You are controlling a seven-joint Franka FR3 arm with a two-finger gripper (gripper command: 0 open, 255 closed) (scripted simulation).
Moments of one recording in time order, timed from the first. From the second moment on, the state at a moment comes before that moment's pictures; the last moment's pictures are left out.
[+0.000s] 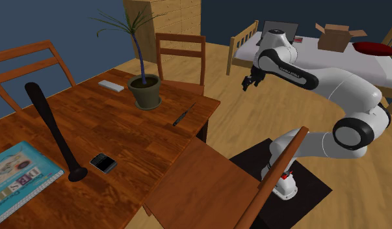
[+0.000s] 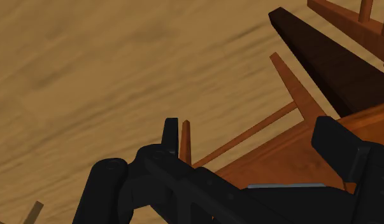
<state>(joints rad) 0.00 -0.82 0.03 -2.27 0.00 1.68 0.00</state>
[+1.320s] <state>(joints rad) -0.09 -0.58 0.50 -2.07 0.28 1.63 0.84</state>
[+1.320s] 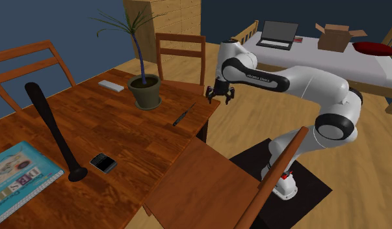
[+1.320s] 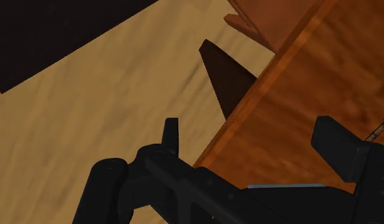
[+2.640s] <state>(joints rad) -0.16 0.05 0.90 -1.65 0.09 1.75 1.63</state>
